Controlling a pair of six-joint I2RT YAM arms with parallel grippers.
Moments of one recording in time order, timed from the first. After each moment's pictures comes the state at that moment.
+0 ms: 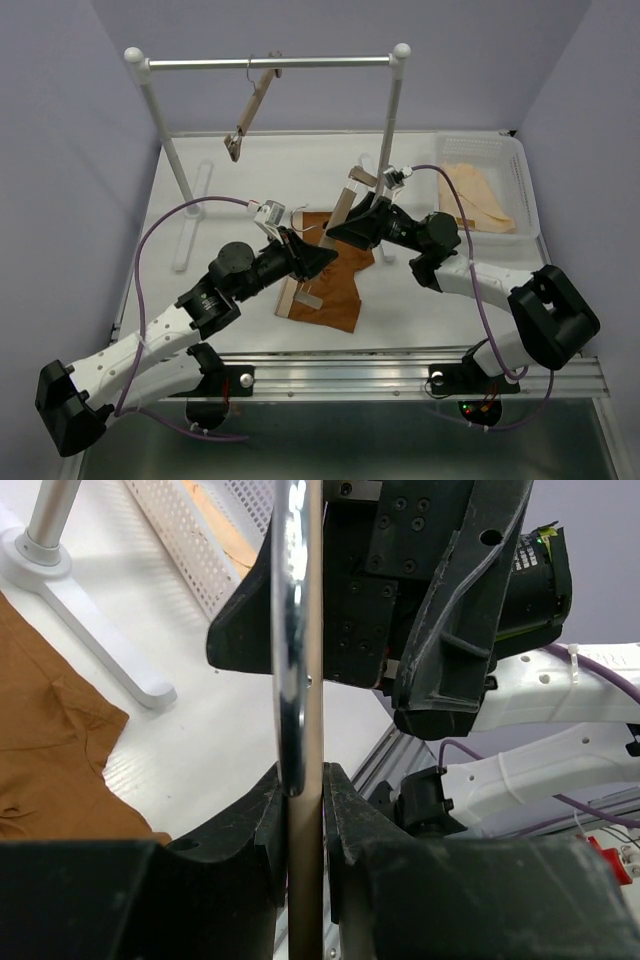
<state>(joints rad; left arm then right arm) -0.86 0.80 0.60 0.18 0.10 -0.75 0.61 1.44 0.68 1.25 -0.68 1.15</state>
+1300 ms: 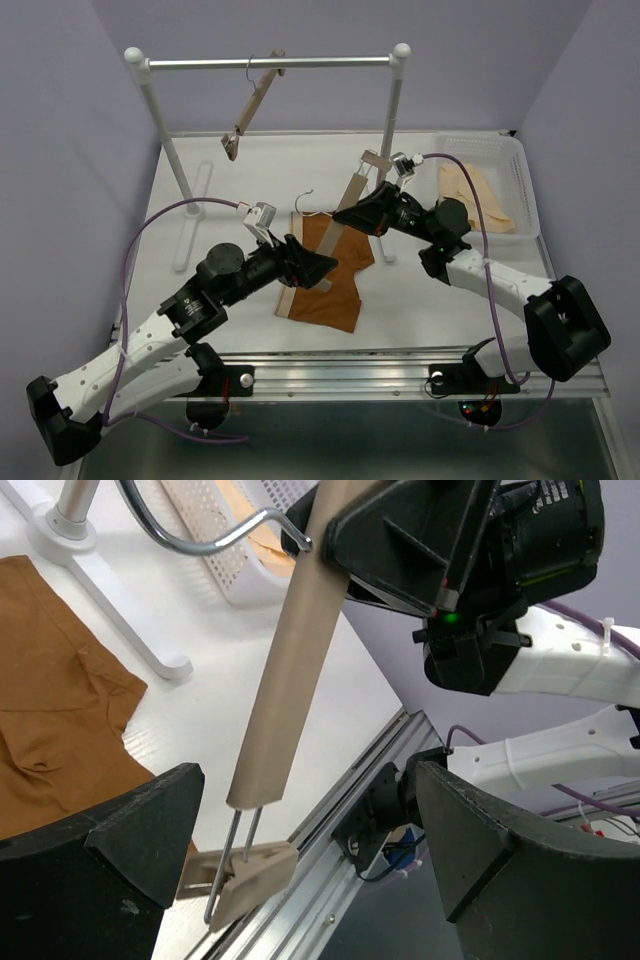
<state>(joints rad) -0.86 0.72 0.66 -0.04 0.08 -0.74 0.55 1.37 0.75 1.05 -0.69 1.05</state>
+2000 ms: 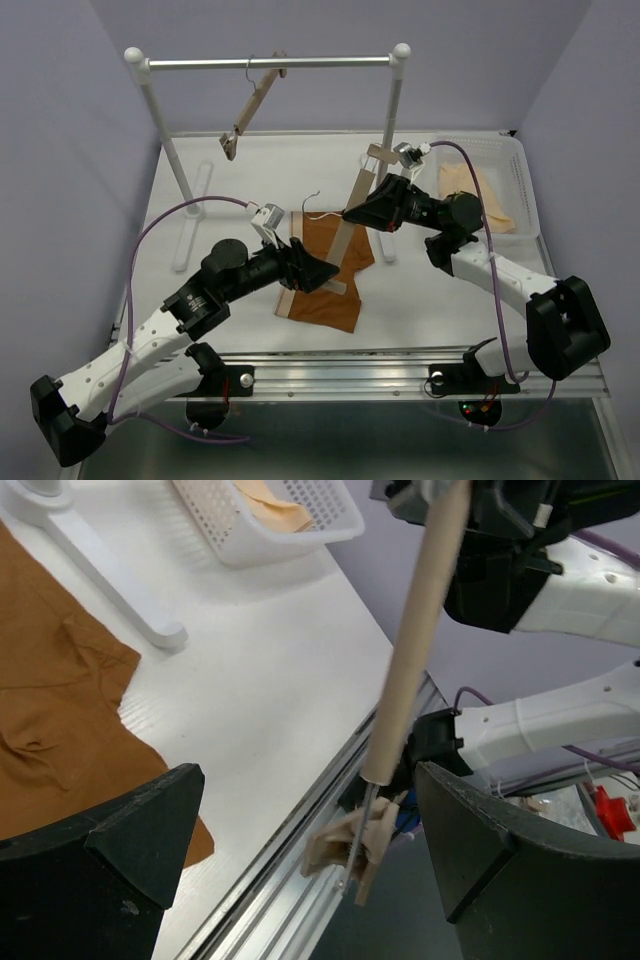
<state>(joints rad) -0.82 0.74 0.66 -0.07 0.19 -0.71 0.47 1.37 0.80 1.15 -0.90 1.23</state>
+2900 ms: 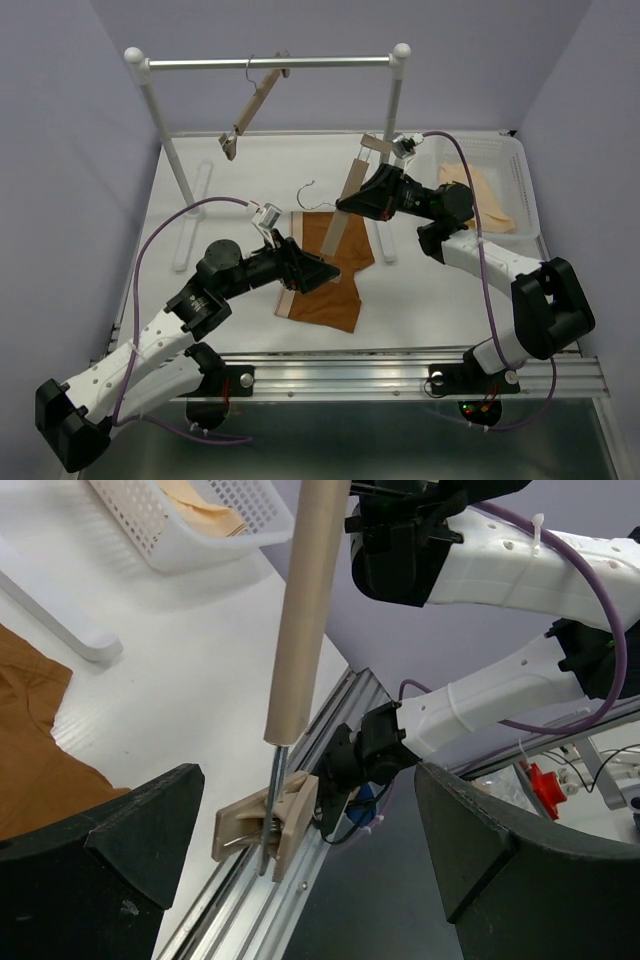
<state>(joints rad) -0.75 0.74 0.59 0.10 0.38 -0.78 0.46 1.49 0.89 1.23 -0.91 1.26</state>
